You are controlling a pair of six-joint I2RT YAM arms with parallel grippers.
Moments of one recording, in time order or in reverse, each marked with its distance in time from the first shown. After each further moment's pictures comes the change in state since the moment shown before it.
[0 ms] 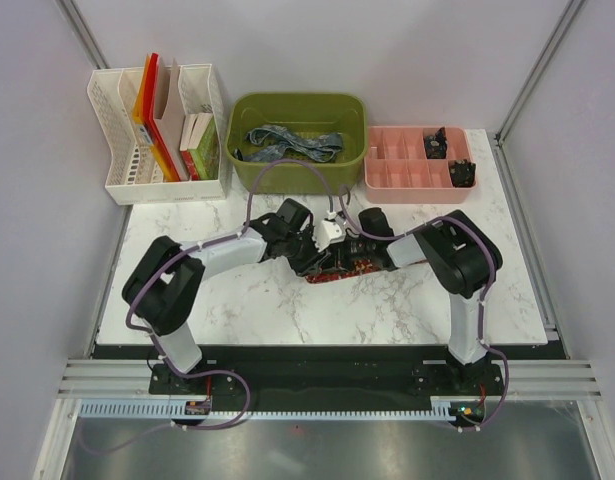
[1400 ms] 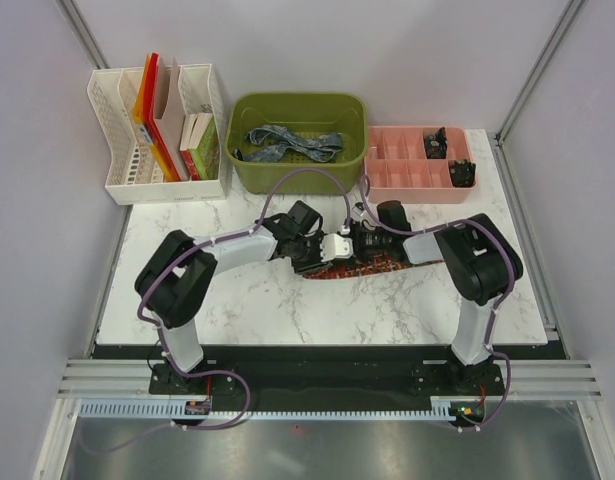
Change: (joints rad) left arm -0.033 0.062 0.039 -0.044 -0.064 0.316; right arm -0.109 -0.134 -0.058 -0.064 -0.025 0.006
